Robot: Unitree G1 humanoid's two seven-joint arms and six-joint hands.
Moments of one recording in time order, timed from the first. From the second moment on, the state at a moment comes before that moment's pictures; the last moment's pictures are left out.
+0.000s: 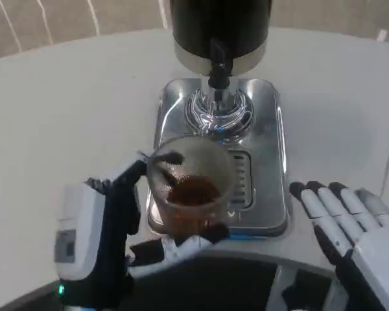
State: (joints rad) left arm -0.05 0.26 -0.18 -0.01 0.71 -0.47 0.65; right arm 0.50 -0.24 -0.06 -0.90 -1.03 -0.21 0.22
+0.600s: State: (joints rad) left arm 0.12 0.30 -0.18 -0.18 0.79 -0.55 0.59; right arm 0.71 -0.27 -0.16 -0.87 -1.07 -0.40 -0.04
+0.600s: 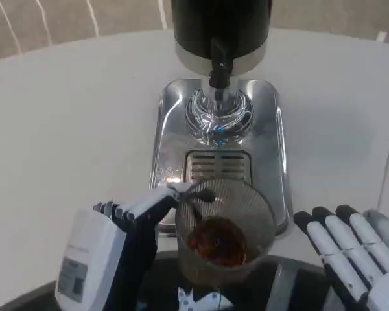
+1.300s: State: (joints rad) left arm 0.17 0.29 -0.16 -0.20 0.79 -0.59 0.54; right arm 0.75 -0.18 -0.11 -0.87 -1.13 -0.45 -0.09
